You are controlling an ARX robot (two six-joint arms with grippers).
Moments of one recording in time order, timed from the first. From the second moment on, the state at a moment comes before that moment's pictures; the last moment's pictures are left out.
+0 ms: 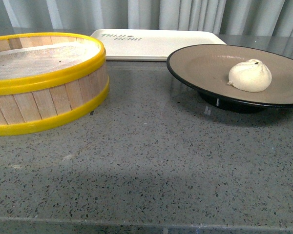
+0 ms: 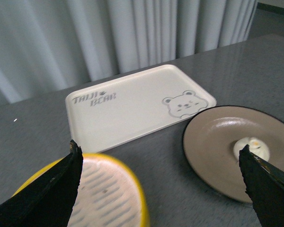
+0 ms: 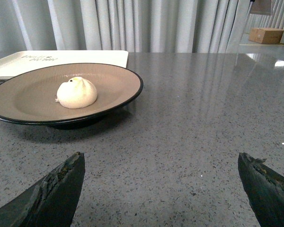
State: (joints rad) left arm -0.51 1.09 1.09 -0.14 -0.17 0.10; right arm 0.00 0.00 0.01 0.00 0.00 0.00
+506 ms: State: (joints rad) left arm 0.00 0.49 0.26 0.21 0.00 0.00; right arm 0.00 0.00 0.01 0.00 0.00 0.00
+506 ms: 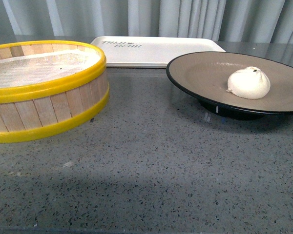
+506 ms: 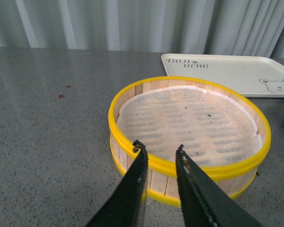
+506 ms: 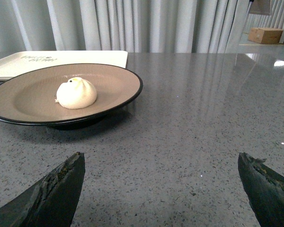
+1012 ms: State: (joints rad) left arm 0.00 0.31 0.09 0.22 0.00 0.00; right arm 0.00 0.00 0.01 0.00 0.00 0.00
